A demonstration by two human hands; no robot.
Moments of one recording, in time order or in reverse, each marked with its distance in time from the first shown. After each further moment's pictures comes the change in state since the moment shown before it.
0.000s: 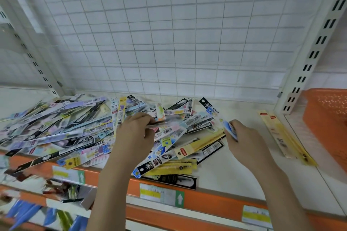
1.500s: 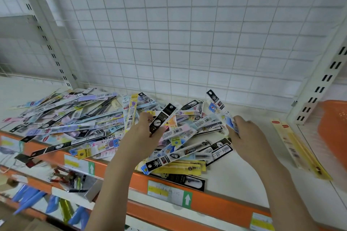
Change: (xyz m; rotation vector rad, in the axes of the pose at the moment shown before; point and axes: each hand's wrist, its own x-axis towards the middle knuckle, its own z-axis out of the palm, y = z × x) left_hand -0.003 -0.021 0.006 -0.135 -0.141 -0.209; right_hand 0.019 -0.022 0.000 -0.058 0.026 -0.128
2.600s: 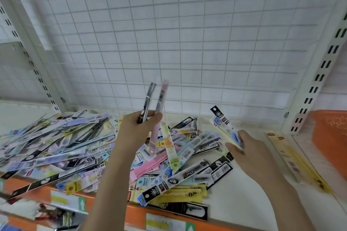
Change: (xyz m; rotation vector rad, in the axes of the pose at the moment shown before) left_hand 0.042 0.039 -0.031 -0.659 0.158 -0.053; right_hand 0.001 0.009 -0.004 0.153 0.026 0.196
